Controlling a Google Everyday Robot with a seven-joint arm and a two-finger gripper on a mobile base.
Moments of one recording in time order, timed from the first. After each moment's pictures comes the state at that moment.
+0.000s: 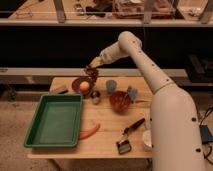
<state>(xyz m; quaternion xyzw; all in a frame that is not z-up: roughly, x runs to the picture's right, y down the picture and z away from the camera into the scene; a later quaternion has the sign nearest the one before) -0.054 -0.153 0.830 0.26 -0.33 -0.76 0.50</state>
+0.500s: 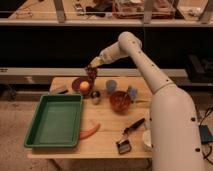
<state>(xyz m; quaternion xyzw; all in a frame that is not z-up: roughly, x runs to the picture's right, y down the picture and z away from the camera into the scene) -0.053 -0.158 0.840 0.28 -0.32 -0.76 0.50</state>
